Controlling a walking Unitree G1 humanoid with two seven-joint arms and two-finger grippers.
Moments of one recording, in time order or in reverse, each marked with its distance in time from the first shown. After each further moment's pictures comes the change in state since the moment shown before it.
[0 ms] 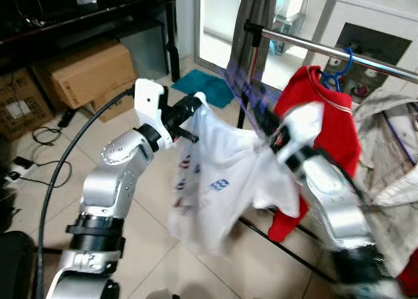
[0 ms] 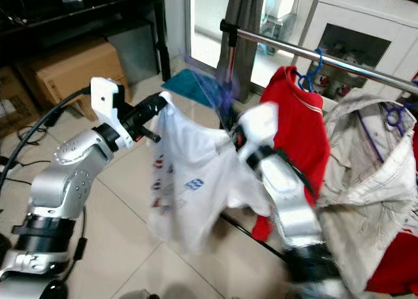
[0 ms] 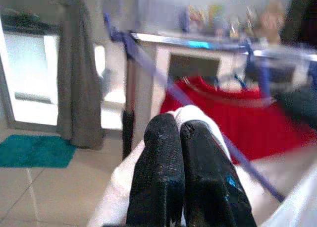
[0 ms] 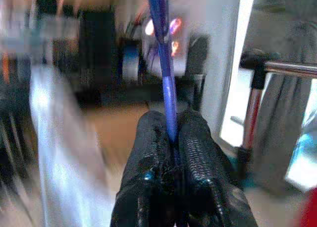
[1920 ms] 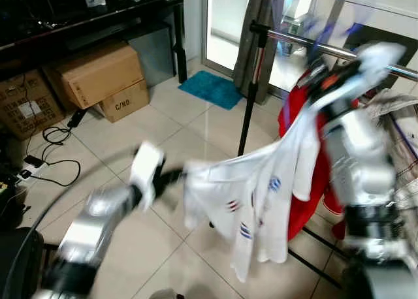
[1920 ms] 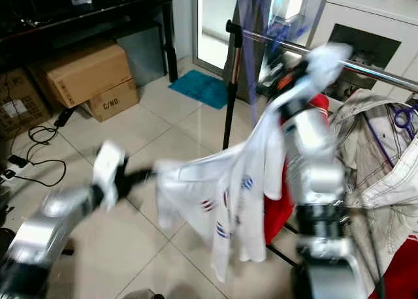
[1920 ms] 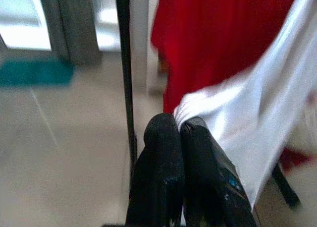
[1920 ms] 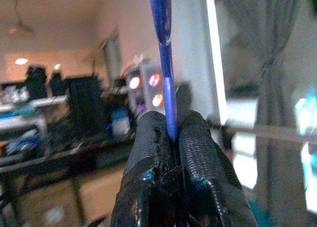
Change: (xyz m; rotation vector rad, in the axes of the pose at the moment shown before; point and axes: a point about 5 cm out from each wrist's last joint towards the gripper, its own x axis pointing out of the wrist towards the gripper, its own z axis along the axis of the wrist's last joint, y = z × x) left arm -0.049 0.005 -0.071 0.010 0.300 -0.040; right arm 0.021 -0.044 0.040 0.040 -0.124 -0.092
